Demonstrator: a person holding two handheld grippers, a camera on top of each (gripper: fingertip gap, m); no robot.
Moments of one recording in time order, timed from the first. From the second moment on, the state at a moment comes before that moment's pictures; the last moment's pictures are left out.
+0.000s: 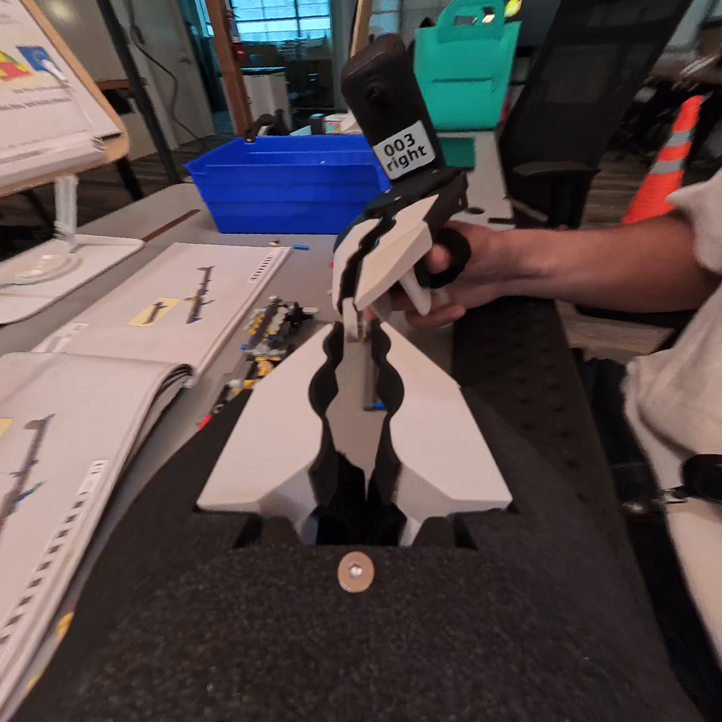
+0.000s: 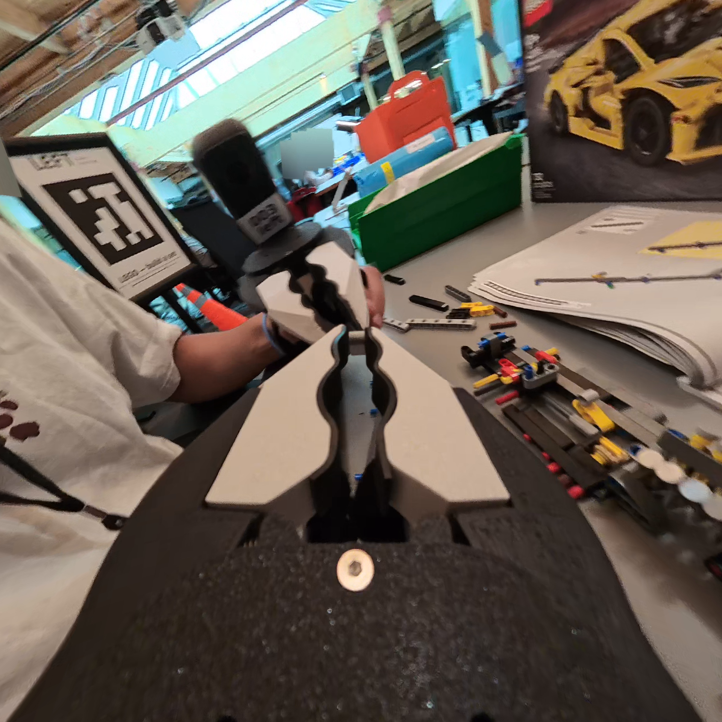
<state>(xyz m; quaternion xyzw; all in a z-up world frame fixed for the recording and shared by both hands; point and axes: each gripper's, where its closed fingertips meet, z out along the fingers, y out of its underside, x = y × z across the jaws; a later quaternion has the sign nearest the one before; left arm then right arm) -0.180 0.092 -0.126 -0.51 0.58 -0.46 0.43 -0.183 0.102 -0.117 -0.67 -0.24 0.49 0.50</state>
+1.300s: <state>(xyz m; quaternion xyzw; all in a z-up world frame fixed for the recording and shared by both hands) -0.174 0.094 -0.156 -0.39 0.70 -0.15 0.58 -0.186 0.091 -0.148 -0.71 -0.26 0.51 0.40</state>
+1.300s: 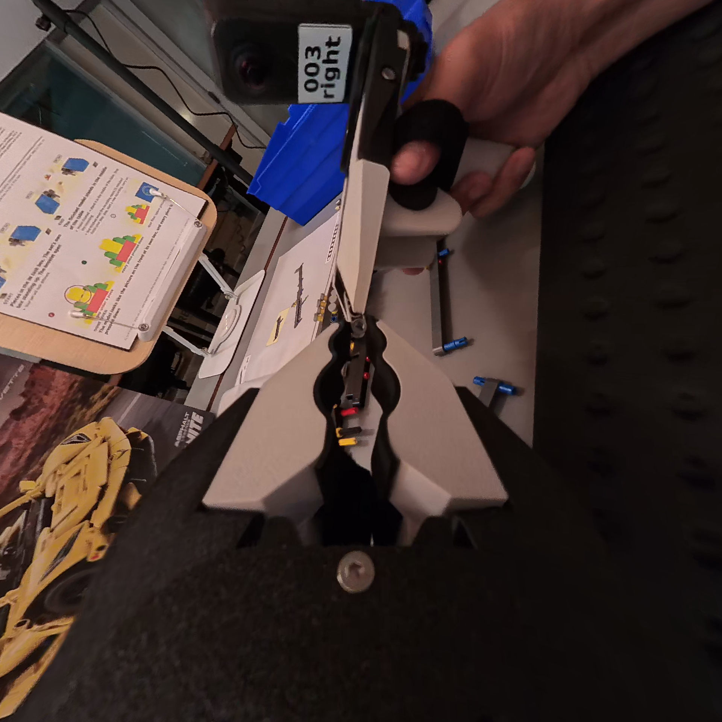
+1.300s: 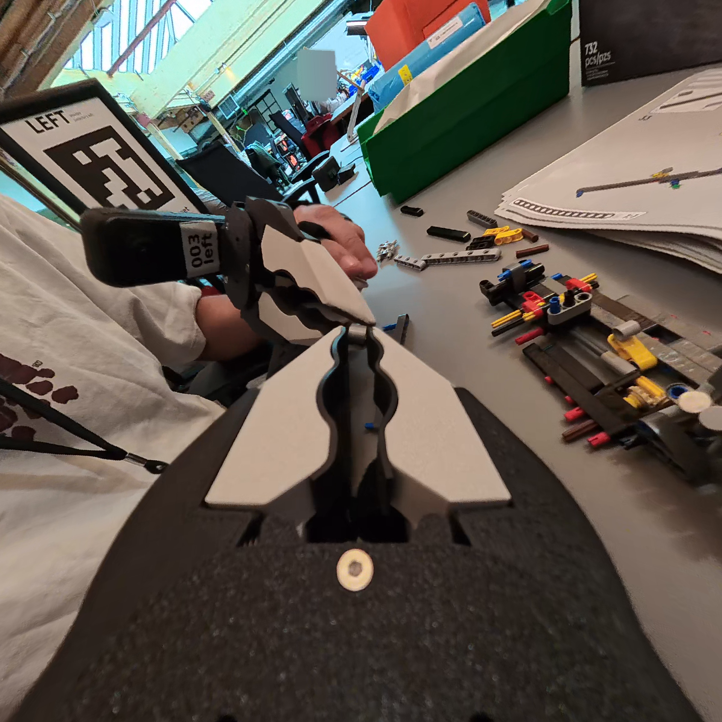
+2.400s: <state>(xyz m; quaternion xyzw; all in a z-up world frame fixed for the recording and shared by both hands) -0.205 0.082 -0.236 -0.50 0.81 -0.23 0.21 -0.166 0.103 -0.184 -0.78 -0.30 0.34 0.43</state>
